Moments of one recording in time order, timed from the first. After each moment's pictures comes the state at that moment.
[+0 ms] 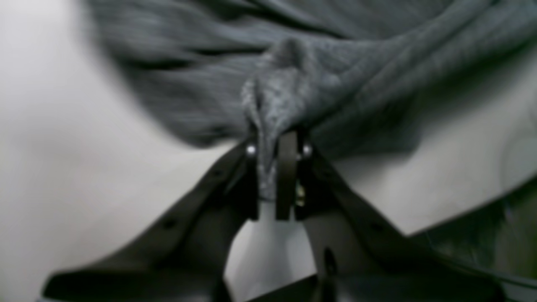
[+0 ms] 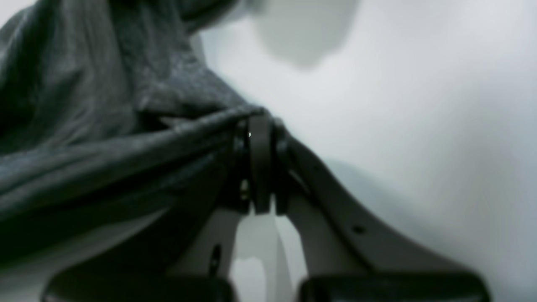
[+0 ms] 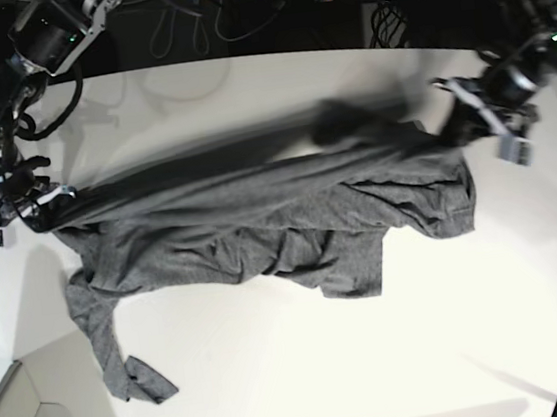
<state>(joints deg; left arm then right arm) 18.0 -16.4 -27.9 104.4 -39.1 -36.8 54.5 3.6 0.6 50.1 82.9 -2.8 40.4 -34.4</state>
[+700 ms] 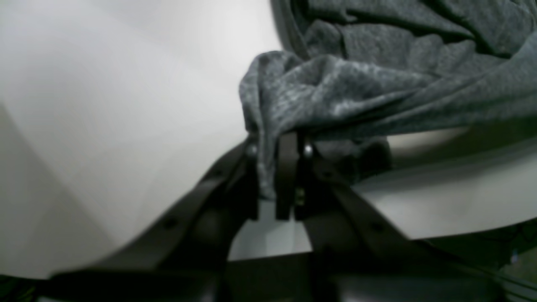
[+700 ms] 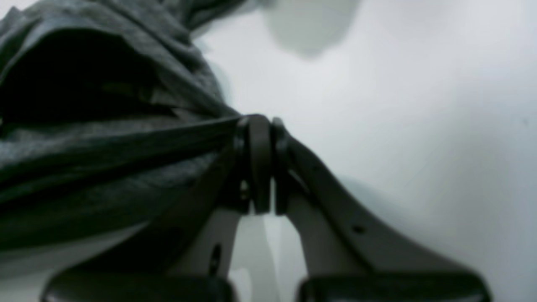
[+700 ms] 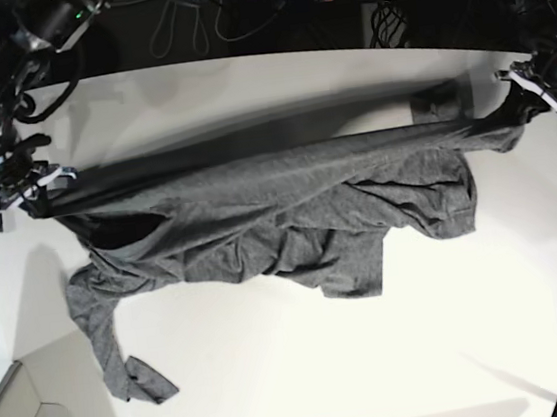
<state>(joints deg) 18.7 -19.5 -39.2 95.4 -40.7 -37.4 54.8 -2.0 -2.2 50.5 92.4 -2.1 41.5 -34.1</state>
